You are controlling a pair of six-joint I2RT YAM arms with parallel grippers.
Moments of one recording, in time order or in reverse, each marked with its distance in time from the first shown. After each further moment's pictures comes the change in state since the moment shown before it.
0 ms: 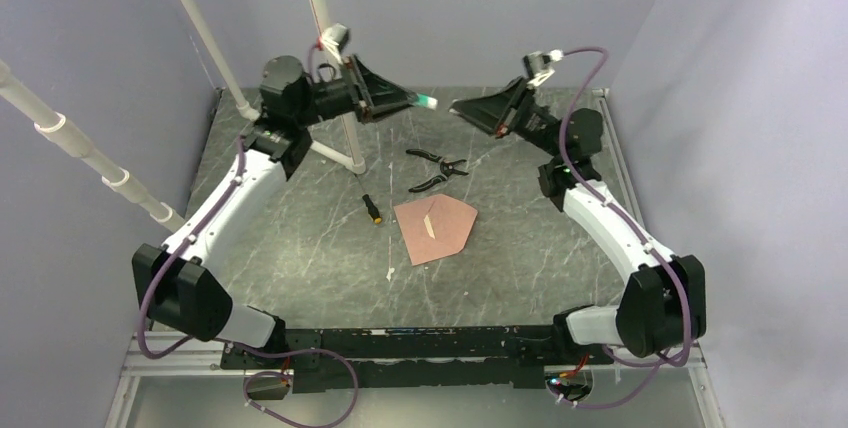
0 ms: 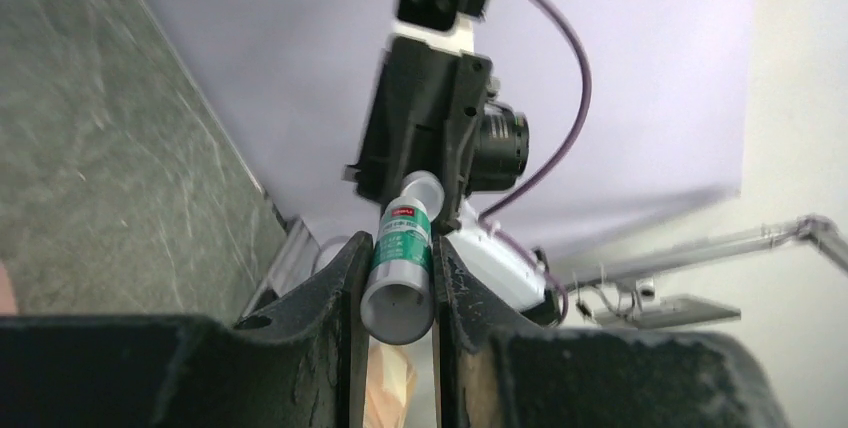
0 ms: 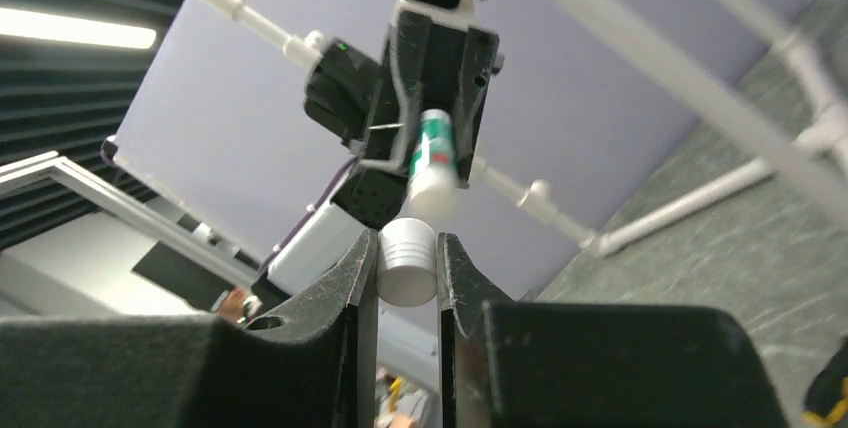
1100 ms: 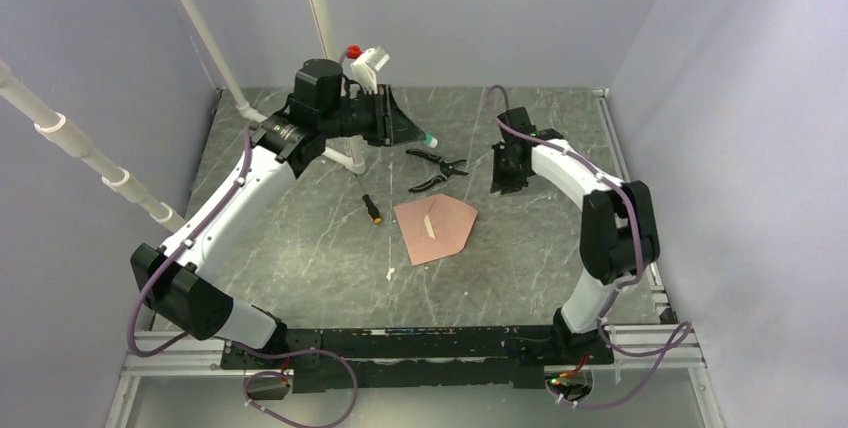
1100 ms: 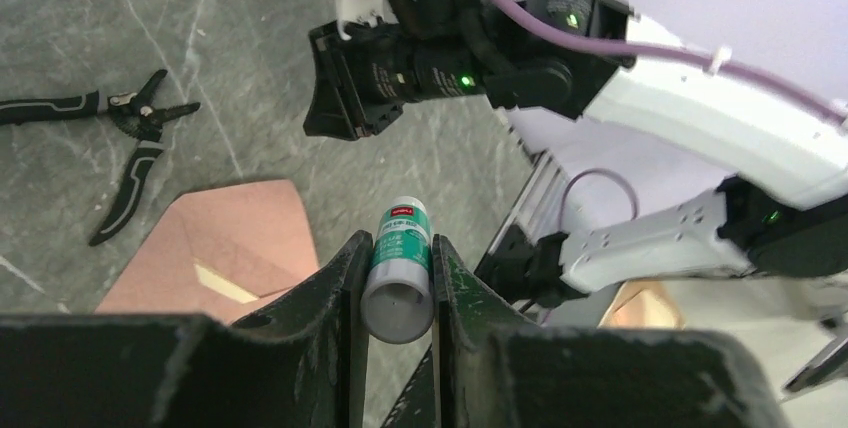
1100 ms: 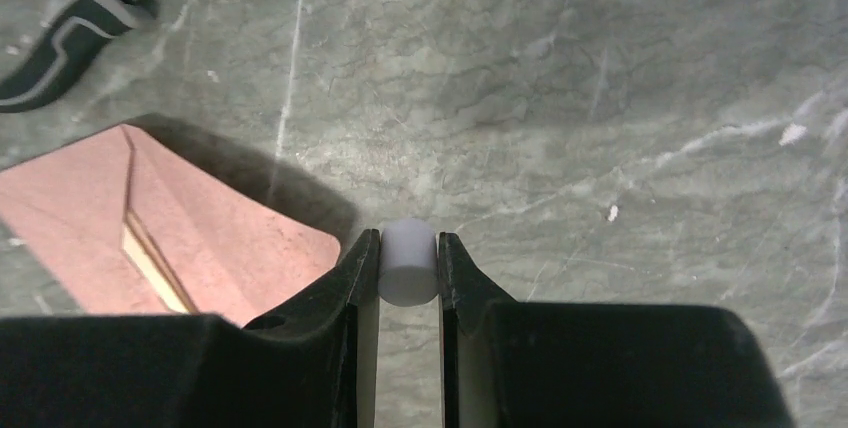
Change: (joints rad) left arm -0.090 -0.006 0.138 -0.592 -0.240 0.728; right arm -0.048 0.380 0.248 -1.450 0.809 -1.009
